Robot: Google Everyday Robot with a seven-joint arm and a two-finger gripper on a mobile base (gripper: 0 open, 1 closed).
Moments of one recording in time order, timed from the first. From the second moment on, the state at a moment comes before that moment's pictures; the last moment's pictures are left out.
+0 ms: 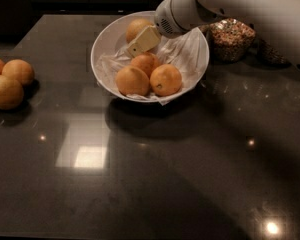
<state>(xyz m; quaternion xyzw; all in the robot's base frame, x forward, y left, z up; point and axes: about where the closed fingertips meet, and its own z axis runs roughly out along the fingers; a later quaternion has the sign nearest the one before) 0.691 -0.011 0.954 -0.44 0.77 0.09 0.45</state>
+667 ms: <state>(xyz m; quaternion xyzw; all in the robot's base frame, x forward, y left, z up) 0.703 -0.006 0.955 -0.43 0.77 0.08 0.47</state>
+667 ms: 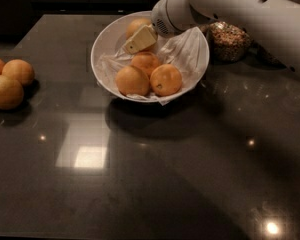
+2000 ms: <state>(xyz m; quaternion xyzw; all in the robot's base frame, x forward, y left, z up) 0.720 -0.005 0.932 -0.43 0.78 0.06 0.45</state>
